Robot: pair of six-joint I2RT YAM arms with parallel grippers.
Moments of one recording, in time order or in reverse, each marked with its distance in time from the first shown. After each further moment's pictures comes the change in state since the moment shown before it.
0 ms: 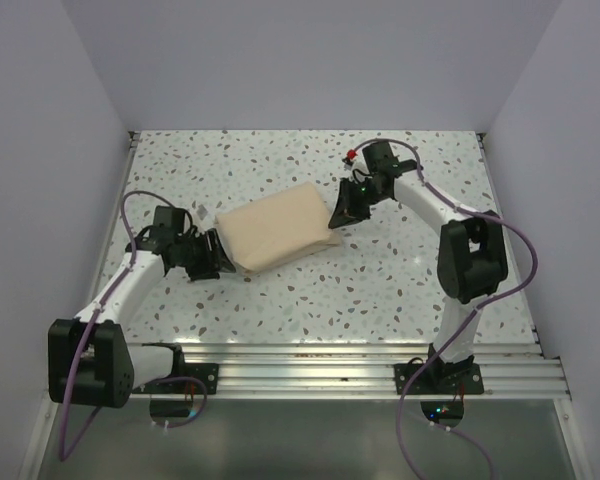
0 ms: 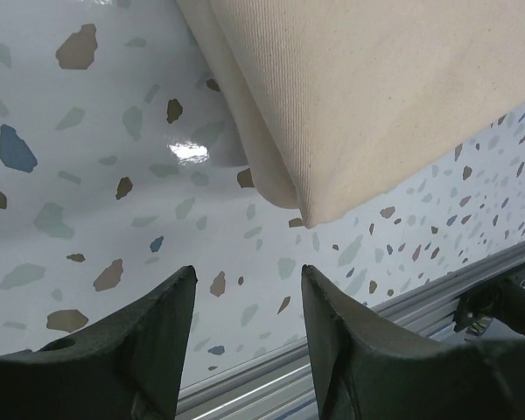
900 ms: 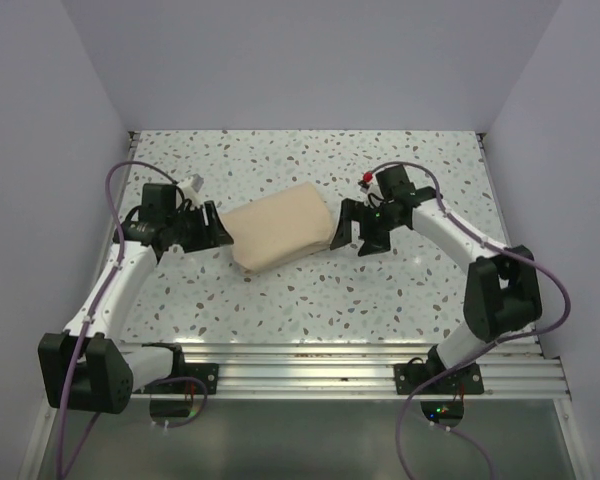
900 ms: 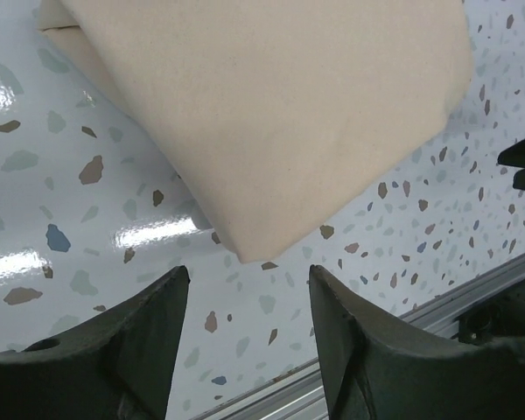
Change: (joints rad) left arm -0.004 -0.028 0.205 -0.042 -0.040 0.087; right arm 0.013 -0.219 -0.290 0.044 0.064 0.065
